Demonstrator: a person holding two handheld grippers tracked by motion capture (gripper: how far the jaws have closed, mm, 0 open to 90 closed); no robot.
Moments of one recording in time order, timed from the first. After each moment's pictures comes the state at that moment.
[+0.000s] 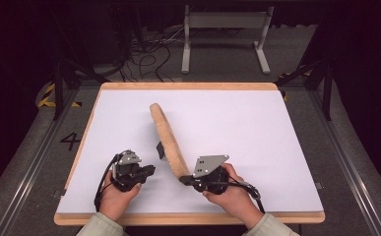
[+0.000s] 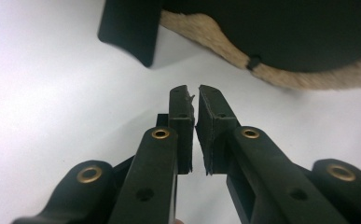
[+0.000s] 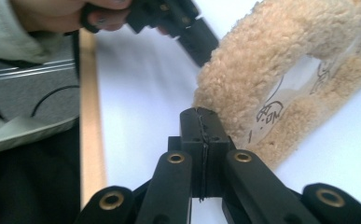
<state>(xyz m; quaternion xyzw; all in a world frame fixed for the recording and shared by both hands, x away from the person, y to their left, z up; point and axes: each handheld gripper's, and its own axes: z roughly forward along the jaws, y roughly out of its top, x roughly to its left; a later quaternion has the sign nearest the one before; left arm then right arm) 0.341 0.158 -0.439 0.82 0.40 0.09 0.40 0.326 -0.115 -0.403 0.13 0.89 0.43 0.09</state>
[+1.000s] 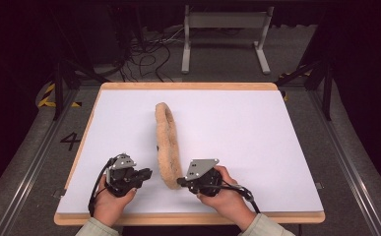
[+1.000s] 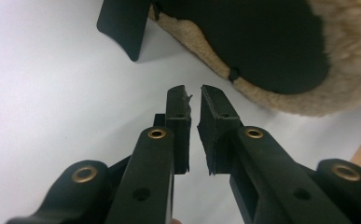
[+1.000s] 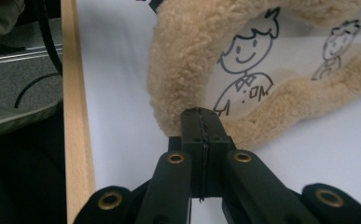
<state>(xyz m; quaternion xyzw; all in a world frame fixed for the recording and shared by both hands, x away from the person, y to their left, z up) 0.320 0.169 -0.432 0.82 0.40 0.09 0.40 0.324 -0.097 -0.417 0.13 0.90 0.40 0.10</state>
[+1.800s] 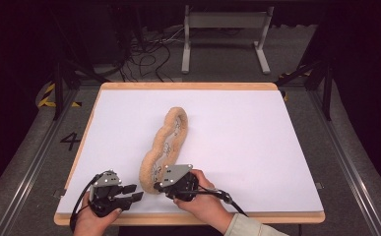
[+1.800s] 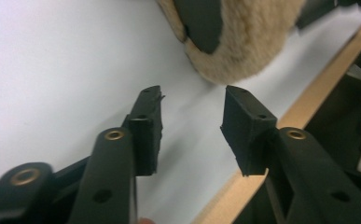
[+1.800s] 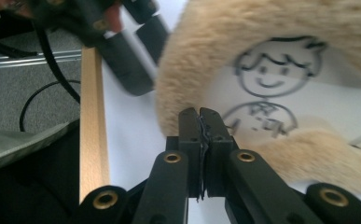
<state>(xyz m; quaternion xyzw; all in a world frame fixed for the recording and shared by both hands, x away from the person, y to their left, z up) 0.284 0.201 -0.442 0.83 0.39 0.03 0.40 0.319 -0.046 -0.421 0.10 0.90 0.41 0.10</state>
